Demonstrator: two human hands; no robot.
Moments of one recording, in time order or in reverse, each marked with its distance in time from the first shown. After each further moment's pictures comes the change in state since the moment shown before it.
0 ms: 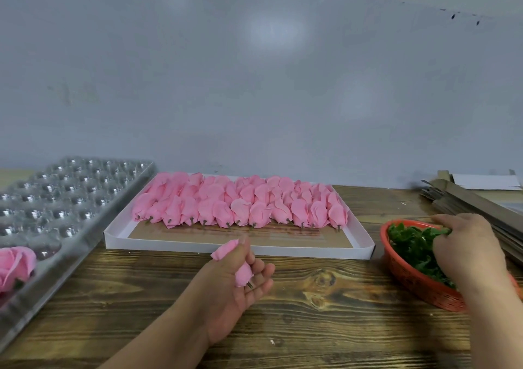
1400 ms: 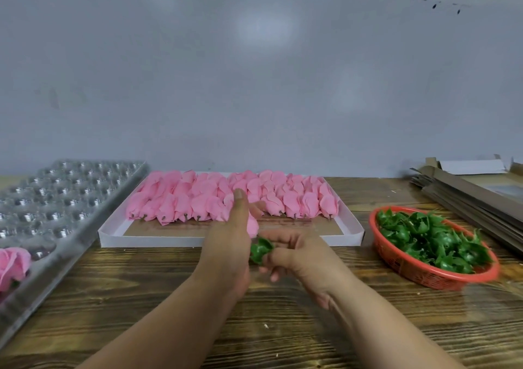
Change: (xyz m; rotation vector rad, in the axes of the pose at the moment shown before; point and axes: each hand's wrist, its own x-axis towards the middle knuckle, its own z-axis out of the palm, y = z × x) left_hand 0.000 0.010 0.049 0.147 0.116 0.385; right_hand -0.105 -0.092 0.065 1.023 -1.014 -0.213
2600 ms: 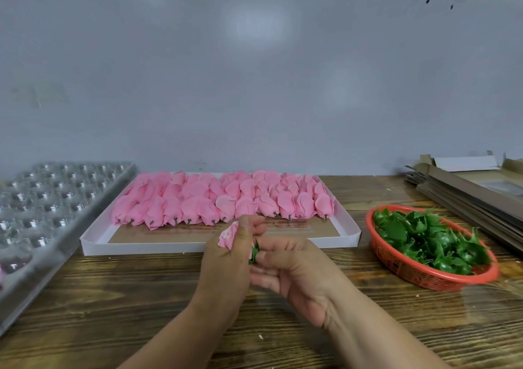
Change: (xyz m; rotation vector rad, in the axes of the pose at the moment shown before) left_hand 0.000 -0.025 -0.010 0.306 -0.011 0.229; right_hand -0.003 -0.002 0.008 0.475 -0.009 0.188
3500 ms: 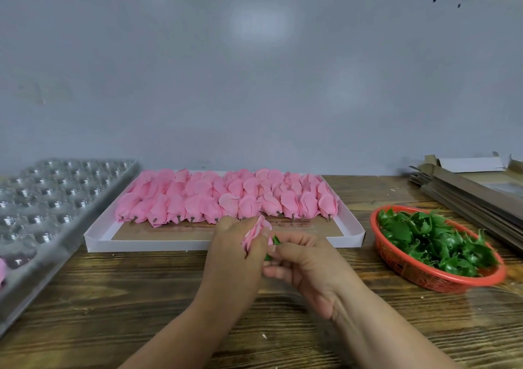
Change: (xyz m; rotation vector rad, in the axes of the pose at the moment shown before) left_hand 0.000 0.008 -0.005 0.565 -0.068 0.289; right_hand 0.001 -0.005 -0.007 -0.062 0.096 -0.064
